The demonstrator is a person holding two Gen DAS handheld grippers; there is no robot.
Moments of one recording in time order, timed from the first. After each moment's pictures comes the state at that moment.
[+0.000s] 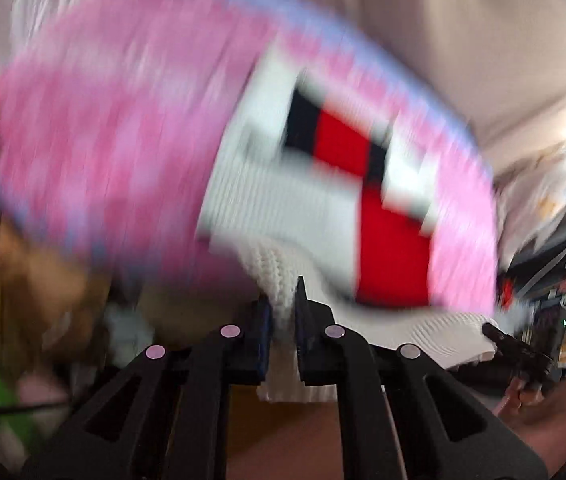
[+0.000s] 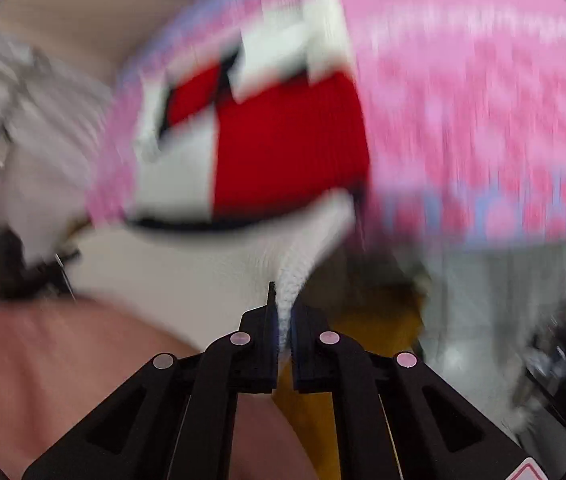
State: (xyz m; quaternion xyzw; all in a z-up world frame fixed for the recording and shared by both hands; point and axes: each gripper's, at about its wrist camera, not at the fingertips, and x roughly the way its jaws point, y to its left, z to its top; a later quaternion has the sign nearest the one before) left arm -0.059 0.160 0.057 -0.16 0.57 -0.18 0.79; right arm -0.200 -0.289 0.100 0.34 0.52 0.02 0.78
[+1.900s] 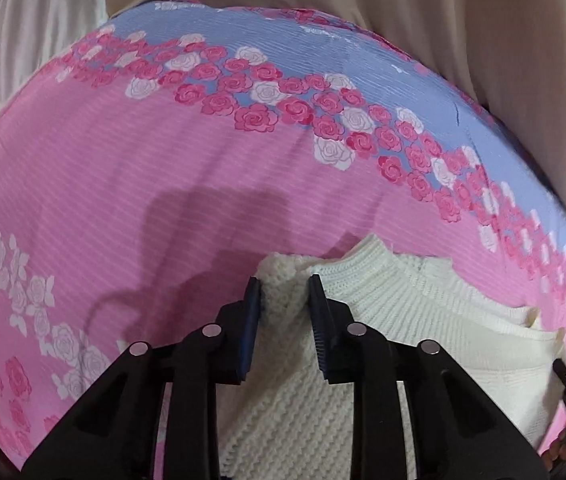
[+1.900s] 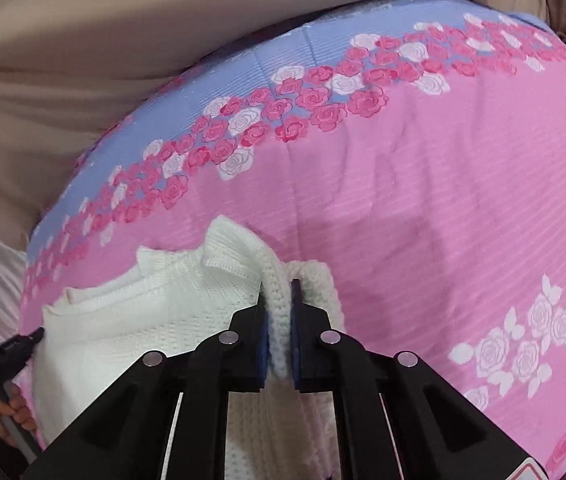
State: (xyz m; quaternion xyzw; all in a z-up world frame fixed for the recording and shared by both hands) left arm 0.234 0.083 -0.084 -0.11 0.55 -0.03 0.83; right arm 0.065 -0.377 -0.040 0.33 0.47 -0.13 0.81
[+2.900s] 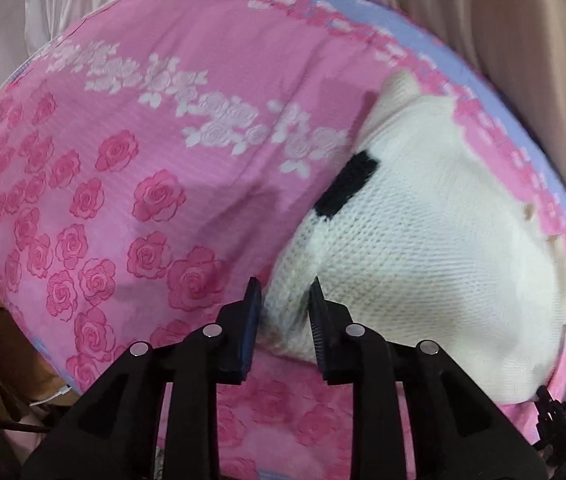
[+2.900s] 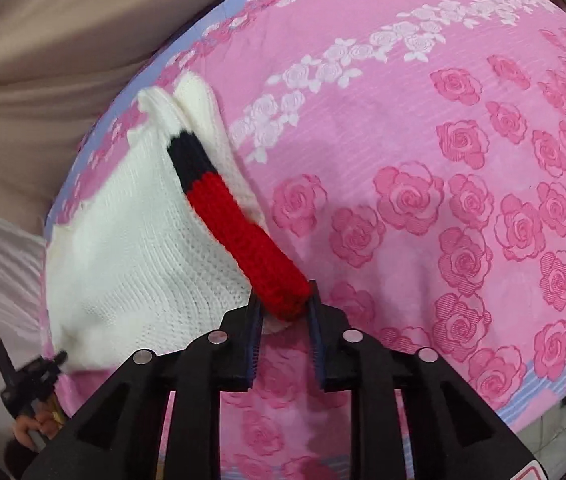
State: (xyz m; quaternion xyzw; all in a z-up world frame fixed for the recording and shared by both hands) left arm 0.060 0.150 -0.073 -0.13 0.57 -0.02 0.81; right arm -0.134 -0.340 -0.034 0.37 0.48 -0.17 0.78
